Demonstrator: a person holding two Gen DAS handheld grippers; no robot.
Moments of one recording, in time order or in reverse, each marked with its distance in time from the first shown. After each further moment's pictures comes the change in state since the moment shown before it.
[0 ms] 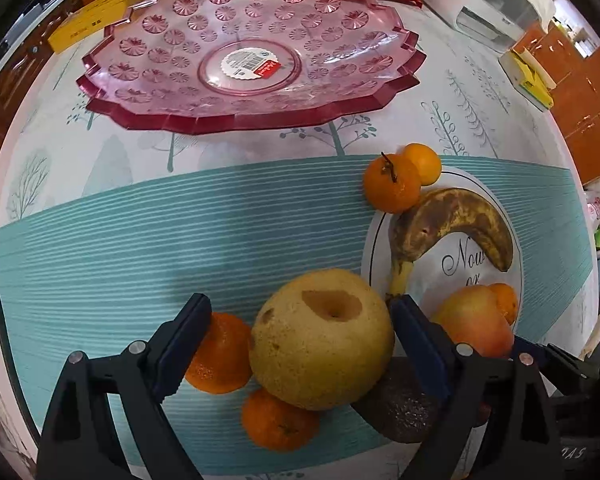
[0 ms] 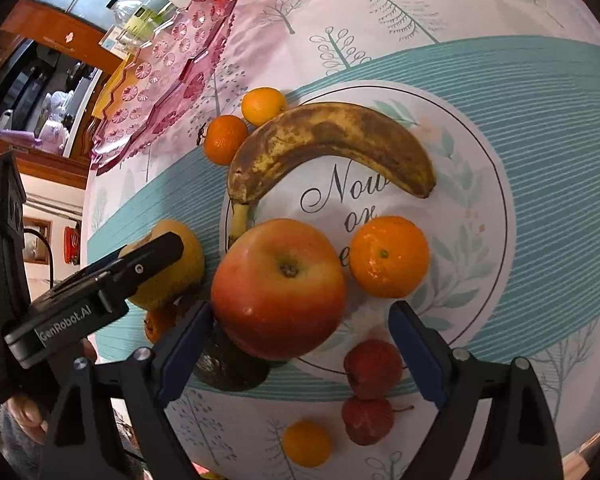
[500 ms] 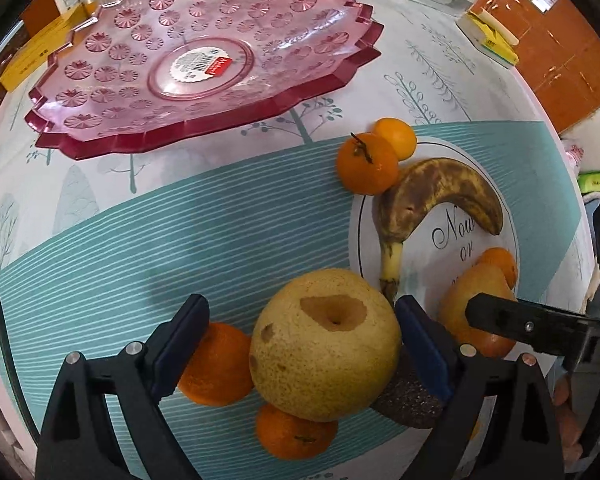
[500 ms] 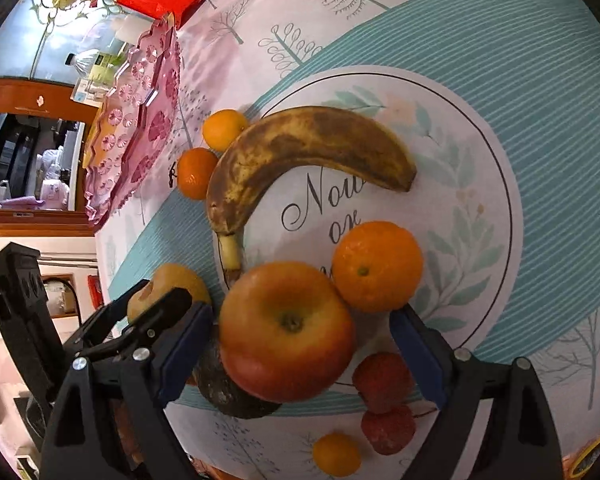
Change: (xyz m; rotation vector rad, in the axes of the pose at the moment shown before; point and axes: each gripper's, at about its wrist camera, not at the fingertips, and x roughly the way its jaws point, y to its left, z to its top) left arm 0.019 -0.007 0.010 0.179 0.045 -0.065; right arm 0.010 -0.017 0.011 0.191 0.021 0.055
